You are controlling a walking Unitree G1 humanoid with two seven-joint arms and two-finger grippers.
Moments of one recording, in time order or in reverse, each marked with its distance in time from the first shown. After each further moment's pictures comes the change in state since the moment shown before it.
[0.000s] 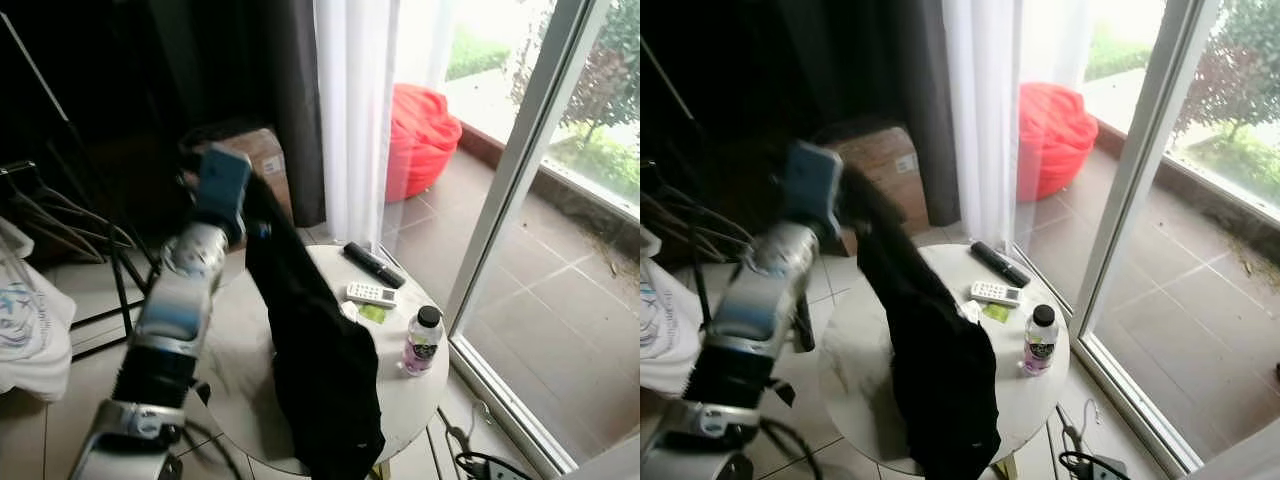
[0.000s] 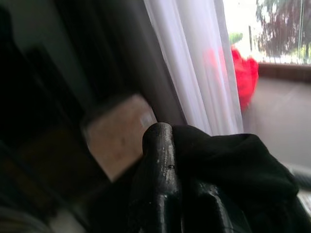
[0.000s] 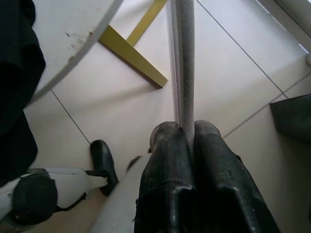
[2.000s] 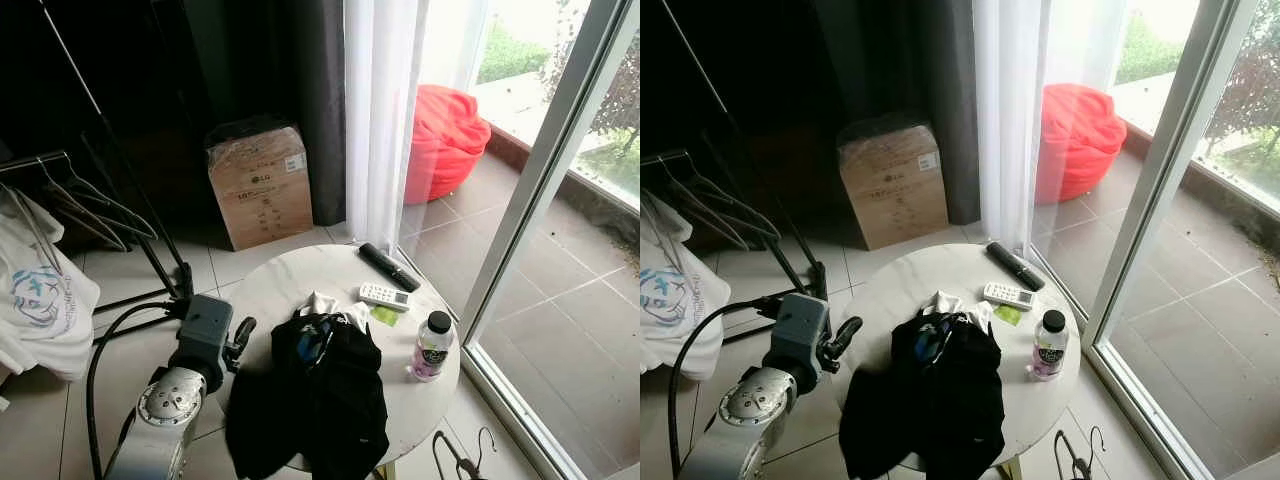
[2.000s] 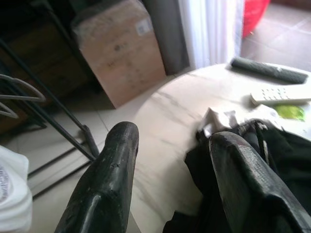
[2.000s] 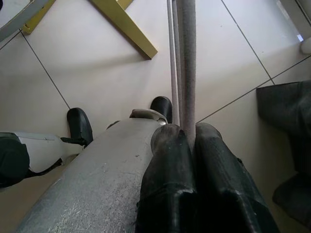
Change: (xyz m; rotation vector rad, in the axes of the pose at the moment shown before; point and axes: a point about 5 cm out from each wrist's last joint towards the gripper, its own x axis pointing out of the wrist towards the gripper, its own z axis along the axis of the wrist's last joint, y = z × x) left arm -0.103 -0.007 -0.087 -0.082 0.250 -0.027; right arm -0.006 -0.014 -0.023 -0.072 0.108 -0.044
